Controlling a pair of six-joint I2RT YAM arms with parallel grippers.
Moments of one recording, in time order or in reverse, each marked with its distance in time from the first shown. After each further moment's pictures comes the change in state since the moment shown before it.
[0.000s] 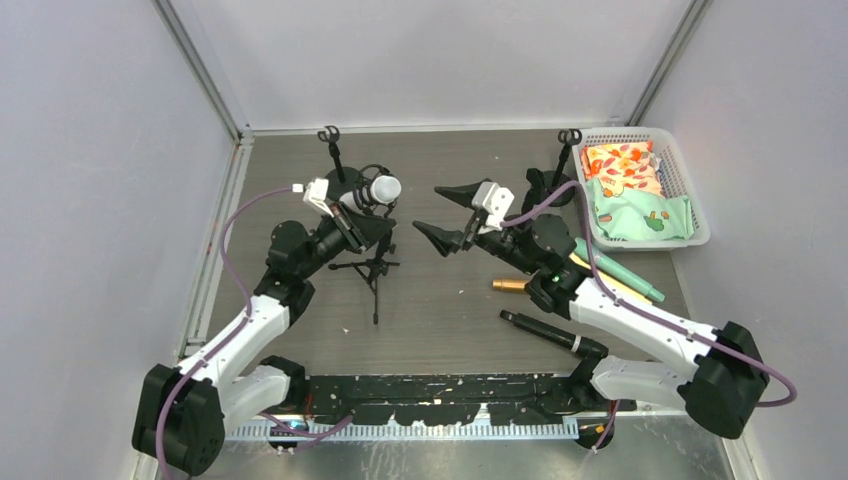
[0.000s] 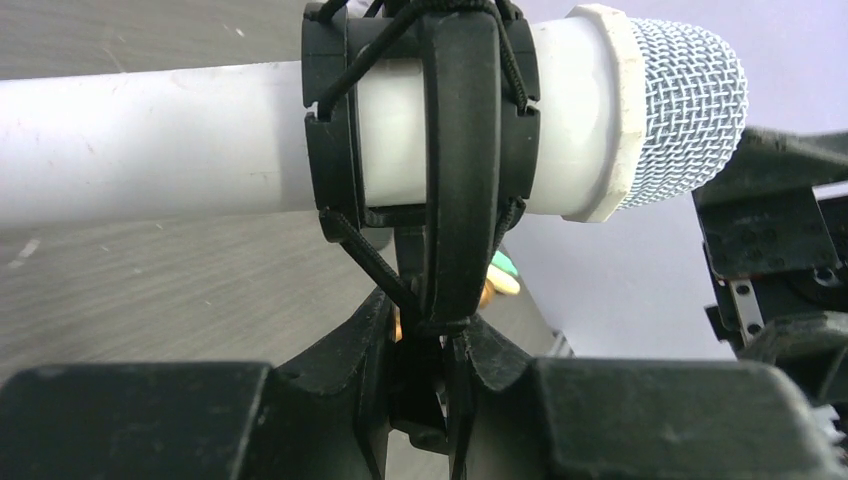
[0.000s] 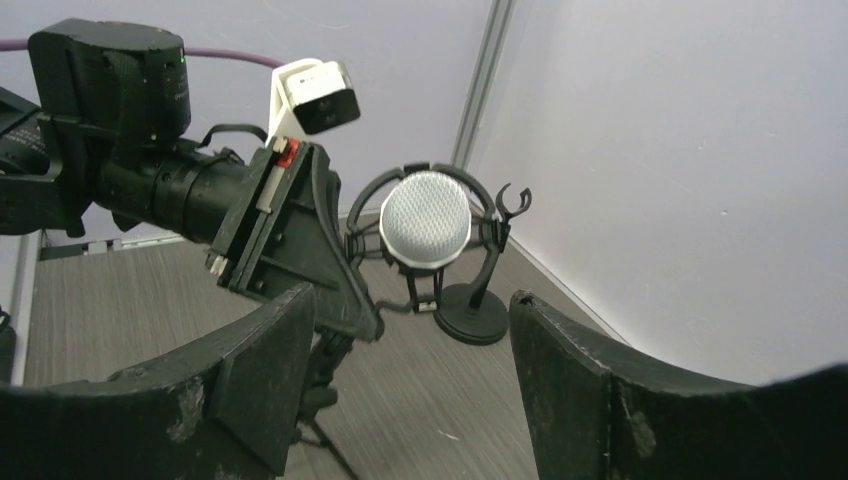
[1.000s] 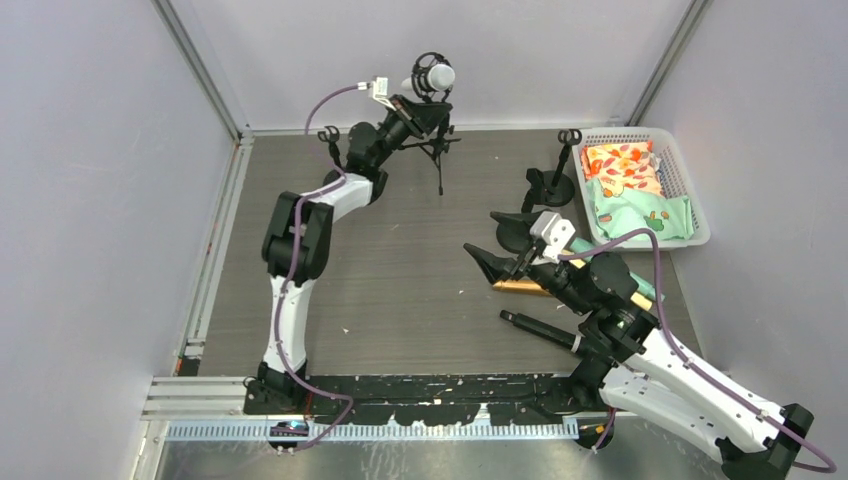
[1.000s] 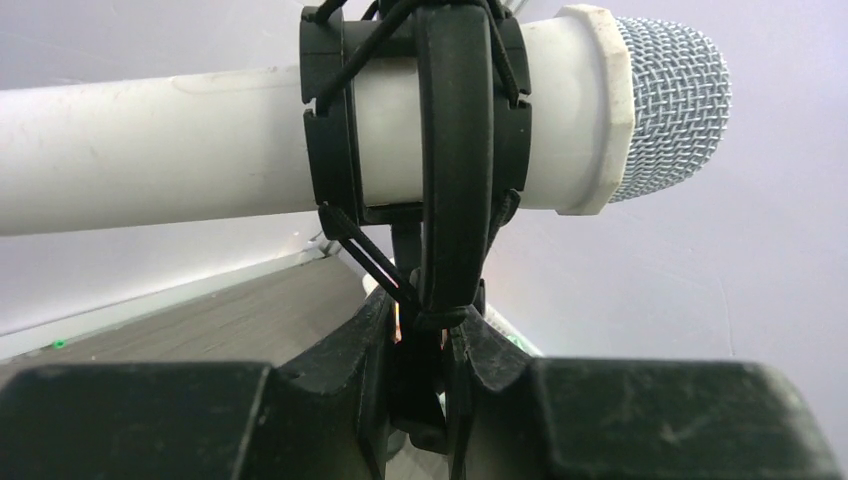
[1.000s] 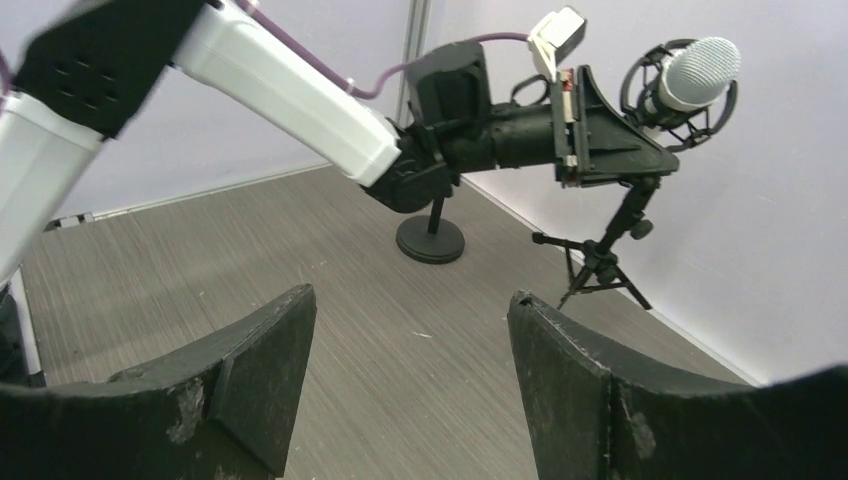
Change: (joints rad) left arm -0.035 1.154 1.059 0.538 -0.031 -0.045; right arm 0.000 -0.491 -0.146 -0.400 0.163 0.005
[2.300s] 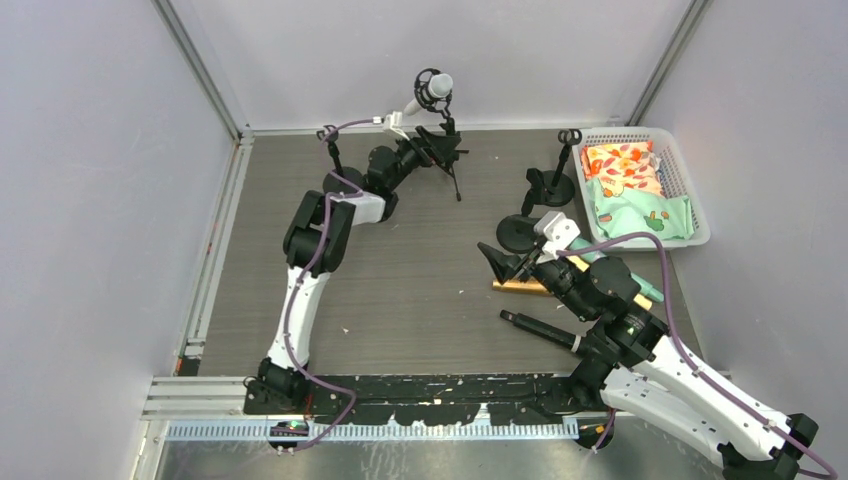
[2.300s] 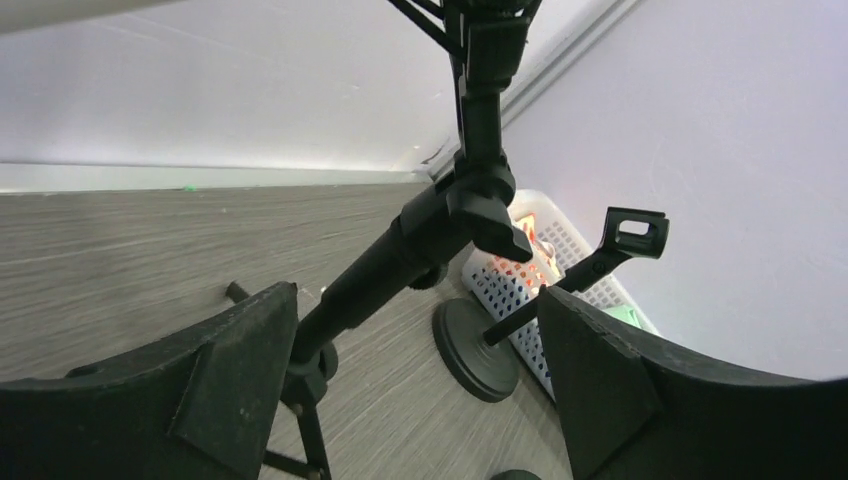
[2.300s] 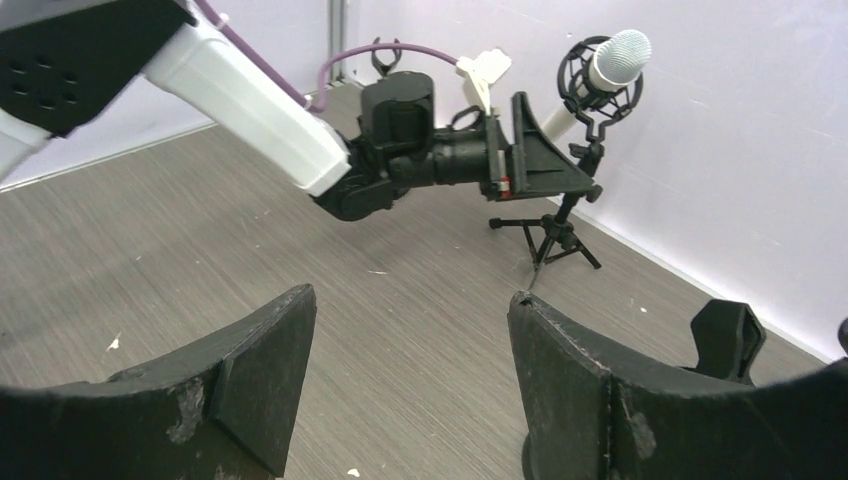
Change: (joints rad) left arm -0.030 0.285 0.088 -0.019 -0.125 0.068; right arm 0.000 -0.071 0.003 -0.186 0.146 -0.003
